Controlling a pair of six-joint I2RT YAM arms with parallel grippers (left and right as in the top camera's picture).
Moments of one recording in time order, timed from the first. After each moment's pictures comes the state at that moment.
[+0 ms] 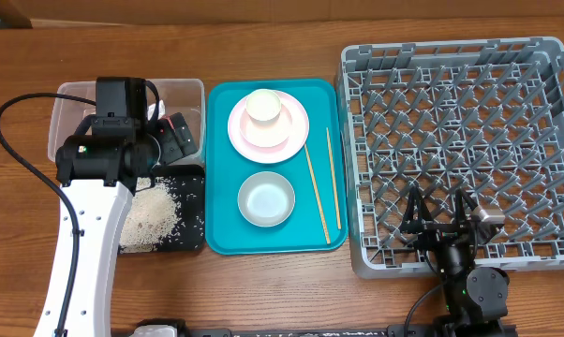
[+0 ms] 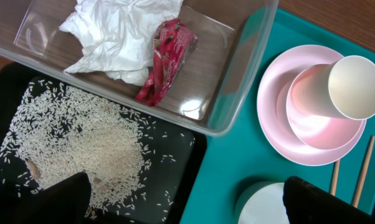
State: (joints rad) left arm -0.02 1.37 1.34 -1.04 -0.08 -0.44; right arm 0.18 0.01 0.02 -0.02 0.09 0.36
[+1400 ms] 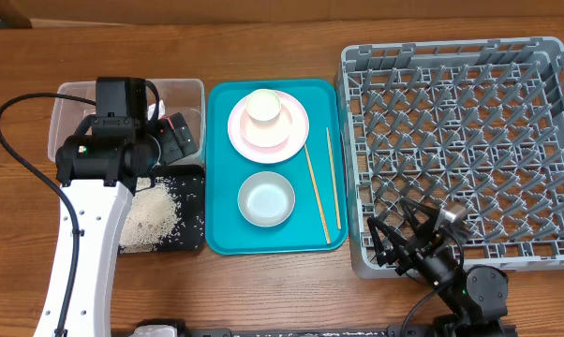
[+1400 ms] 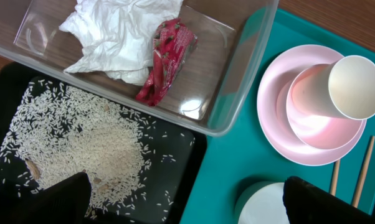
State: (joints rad) left arm -0.02 1.37 1.34 -1.04 -0.08 -0.44; right arm 0.18 0.02 0.03 -0.06 -0.46 0.51
